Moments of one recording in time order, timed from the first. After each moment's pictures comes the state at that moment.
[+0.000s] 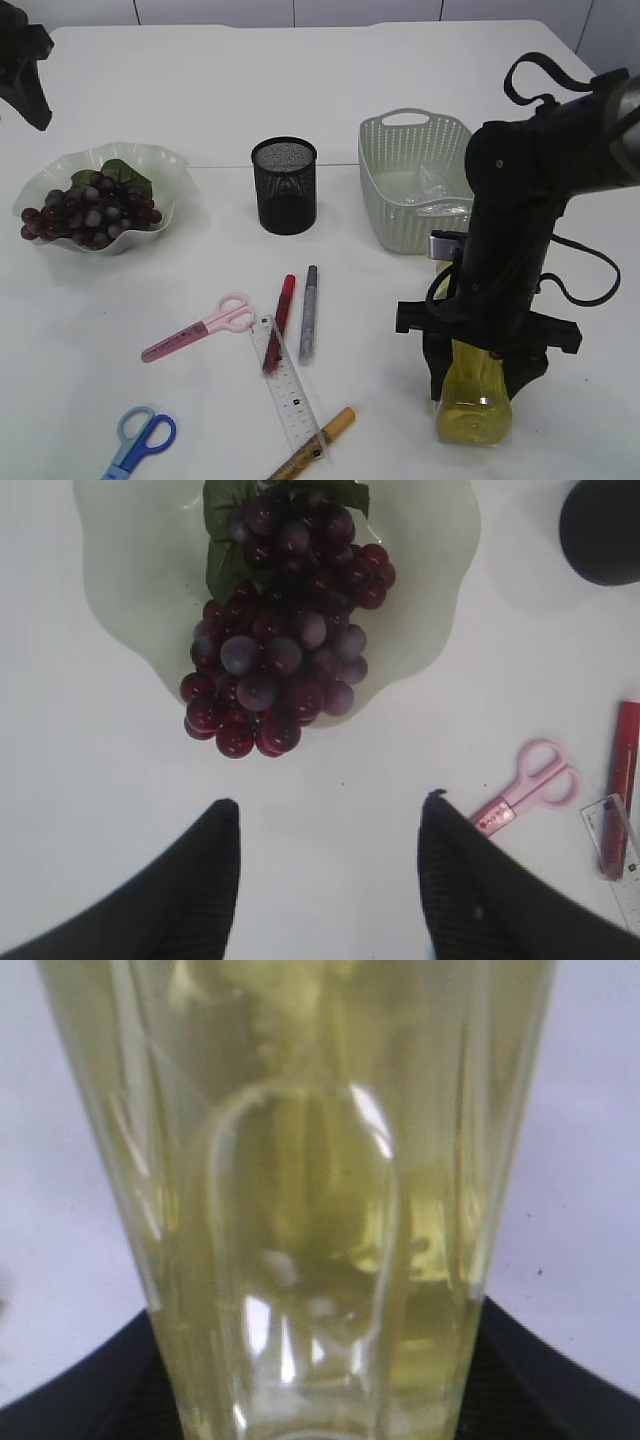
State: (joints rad) left arm -0.06 1.83 -1.73 -0.10 1.24 -0.06; right arm 0.39 1.96 -1.17 0.15 1.03 0.48
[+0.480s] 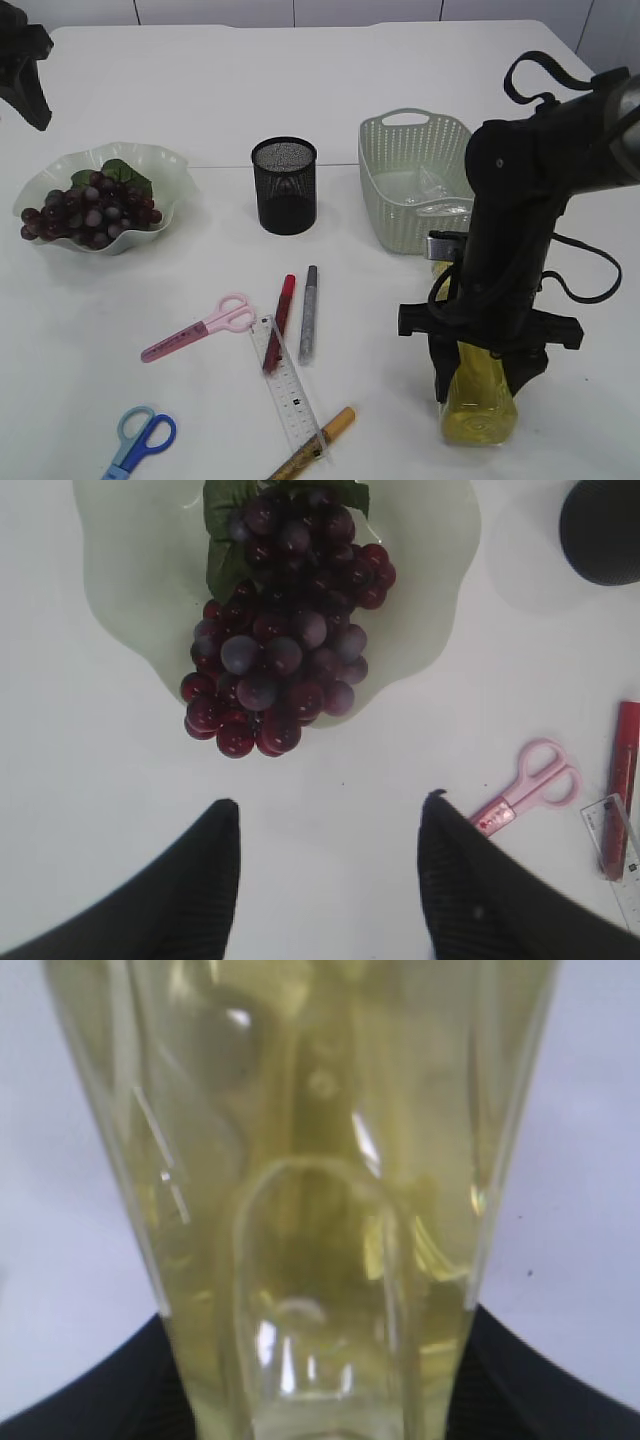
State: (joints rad) left arm -0.06 1.83 -1.73 -0.10 1.24 -0.05; right arm 0.39 1.96 -1.17 0.15 1.04 0.44
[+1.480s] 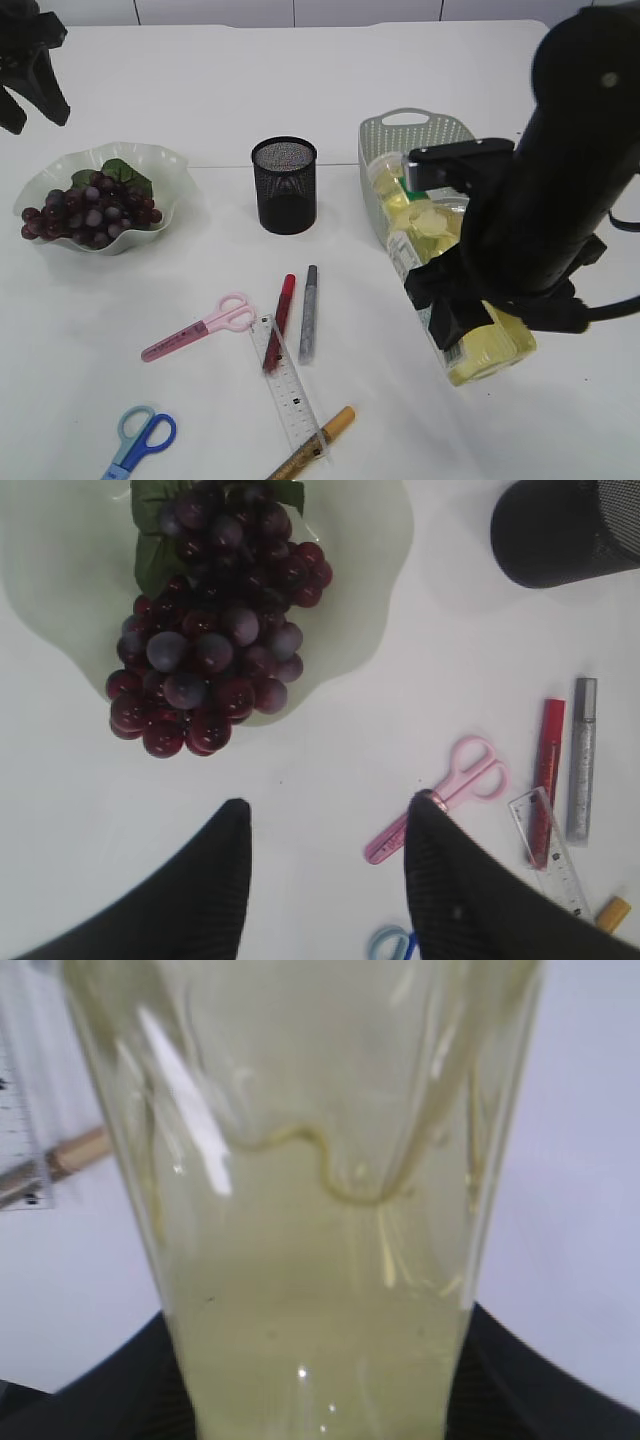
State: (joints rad) left arm -0.06 1.83 -1.73 -0.21 1.24 -0.05; right arm 0.50 1.62 -1.12 0.04 1.01 0.18
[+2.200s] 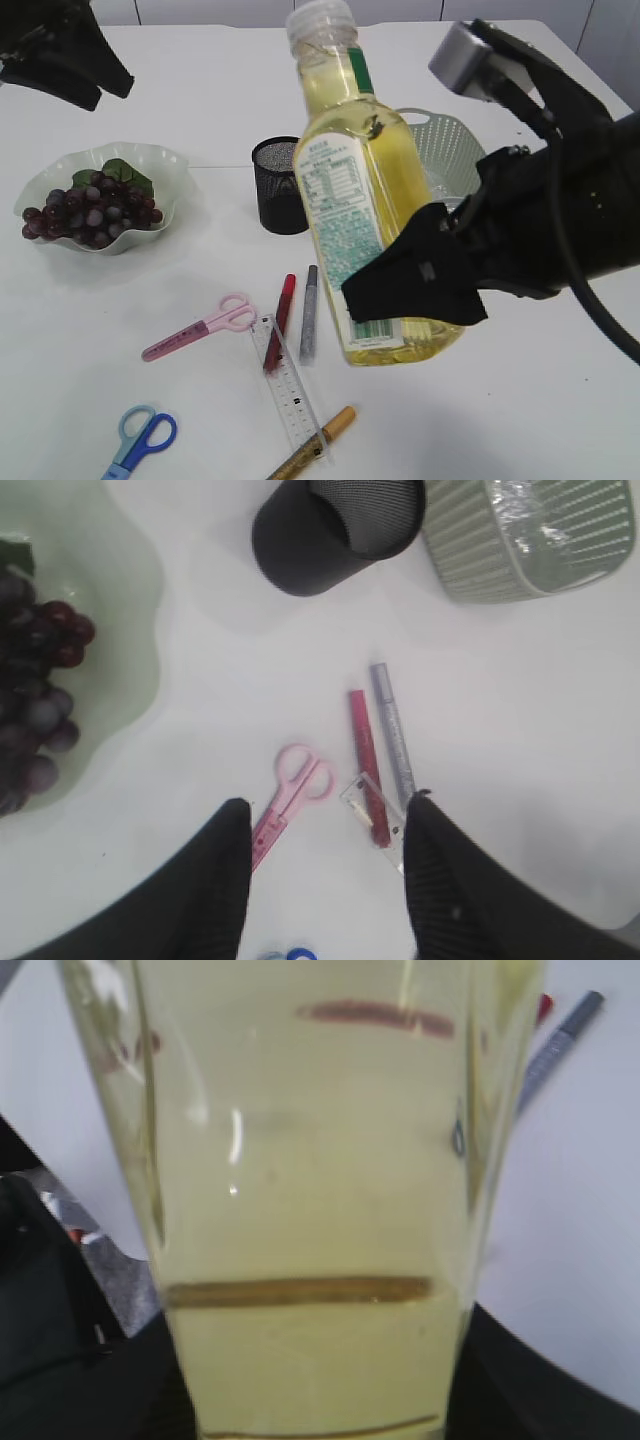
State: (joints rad) left arm -0.06 1.83 -1.73 -0.55 1.24 0.24; right arm 0.50 1.24 -0.91 0.69 0.77 -0.47
